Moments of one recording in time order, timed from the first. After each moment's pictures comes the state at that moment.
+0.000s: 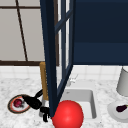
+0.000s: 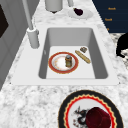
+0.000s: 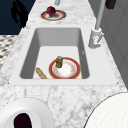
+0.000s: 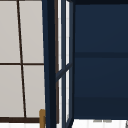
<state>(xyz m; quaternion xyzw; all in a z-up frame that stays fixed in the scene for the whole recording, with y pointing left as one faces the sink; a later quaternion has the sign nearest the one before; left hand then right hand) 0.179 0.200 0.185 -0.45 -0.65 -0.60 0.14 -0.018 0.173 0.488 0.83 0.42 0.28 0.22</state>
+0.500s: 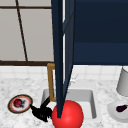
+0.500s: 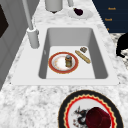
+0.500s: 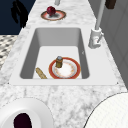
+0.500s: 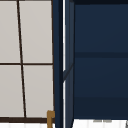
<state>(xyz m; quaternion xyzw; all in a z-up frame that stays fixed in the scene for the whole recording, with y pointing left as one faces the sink) 0.179 0.200 0.185 -0.45 -0.65 -0.60 0.14 -0.066 0.139 0.442 0.82 0.51 0.20 0.18</state>
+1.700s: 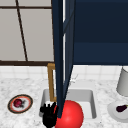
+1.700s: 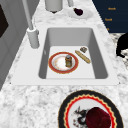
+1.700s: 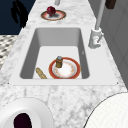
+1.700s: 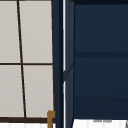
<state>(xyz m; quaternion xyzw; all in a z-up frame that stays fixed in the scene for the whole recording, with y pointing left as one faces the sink) 0.179 0.200 0.185 -0.45 -0.65 -0.60 0.14 -0.086 0.102 0.389 0.74 0.67 0.08 0.01</state>
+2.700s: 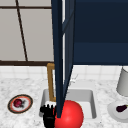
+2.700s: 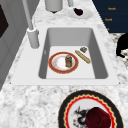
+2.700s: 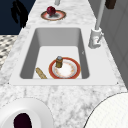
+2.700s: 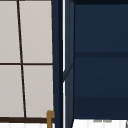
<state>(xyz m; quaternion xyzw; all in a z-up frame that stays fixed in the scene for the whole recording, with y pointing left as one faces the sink) 0.179 0.200 0.185 -0.45 -0.65 -0.60 0.14 -0.049 0.106 0.308 0.69 0.72 -0.01 -0.02</state>
